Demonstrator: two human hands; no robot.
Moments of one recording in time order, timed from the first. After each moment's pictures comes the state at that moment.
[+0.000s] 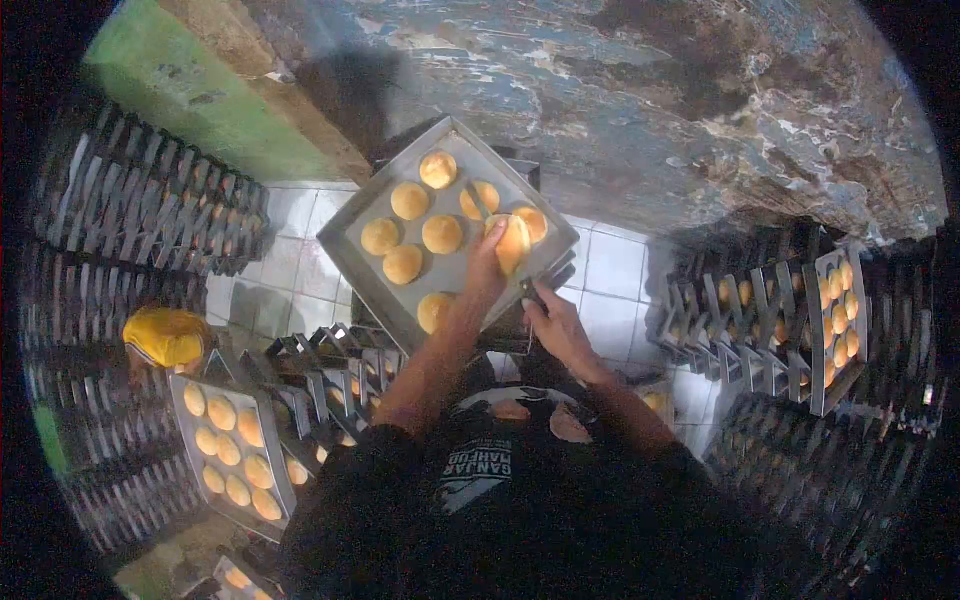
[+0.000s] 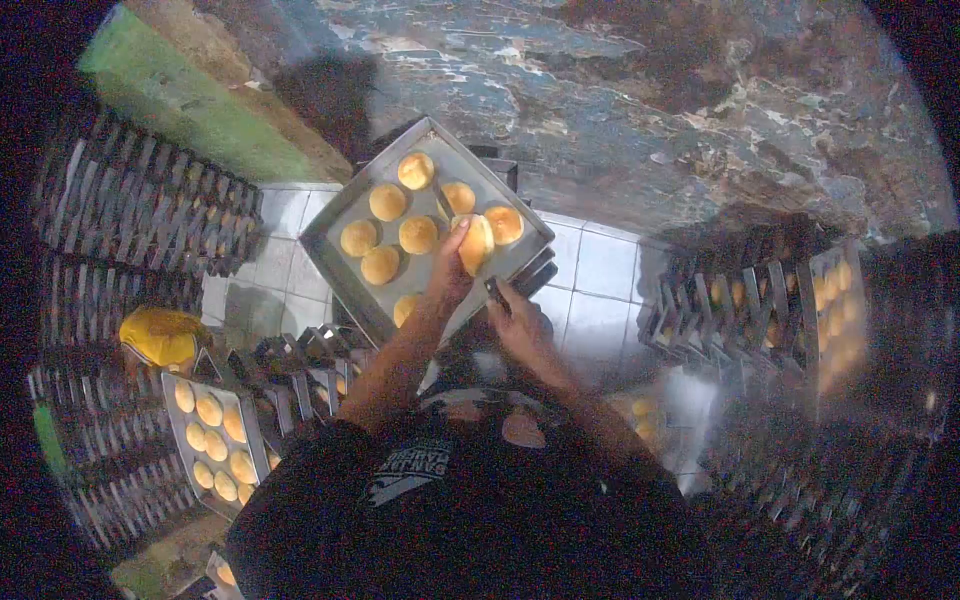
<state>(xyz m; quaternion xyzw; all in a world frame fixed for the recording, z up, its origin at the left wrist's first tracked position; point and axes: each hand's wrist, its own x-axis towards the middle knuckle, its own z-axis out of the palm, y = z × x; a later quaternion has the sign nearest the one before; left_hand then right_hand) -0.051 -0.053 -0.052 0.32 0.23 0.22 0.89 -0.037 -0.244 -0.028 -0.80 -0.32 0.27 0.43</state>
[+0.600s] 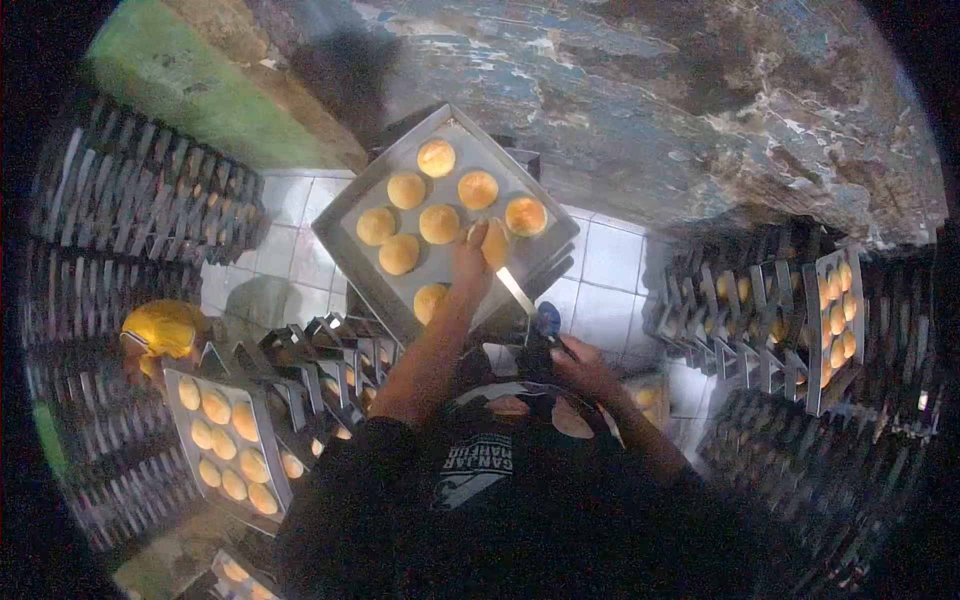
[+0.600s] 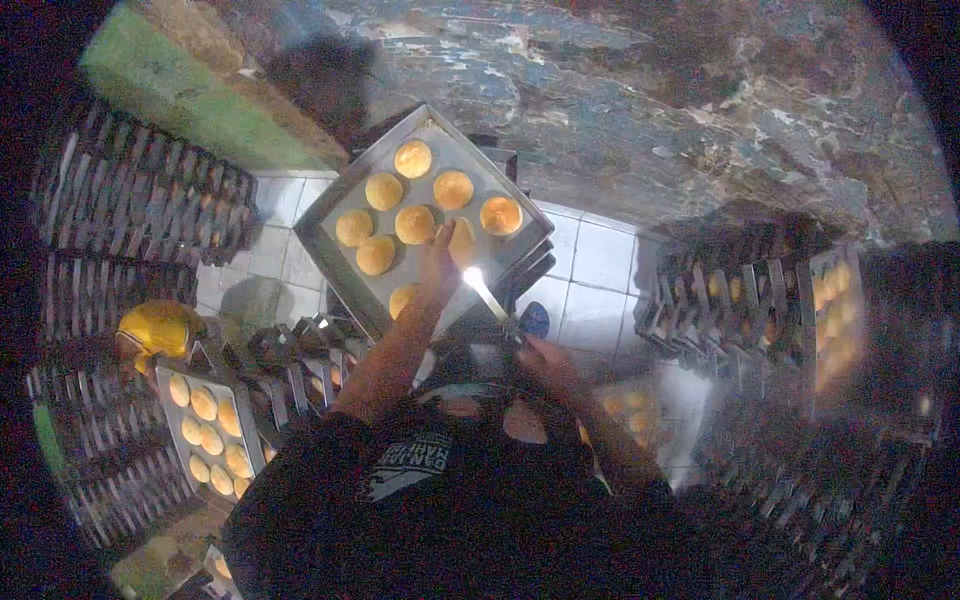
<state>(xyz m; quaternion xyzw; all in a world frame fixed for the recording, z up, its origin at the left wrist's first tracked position) -0.070 -0.049 -0.086 0.45 0.30 0.32 0.78 -0.052 -0.343 -0.055 -0.76 -0.32 0.37 0.42</state>
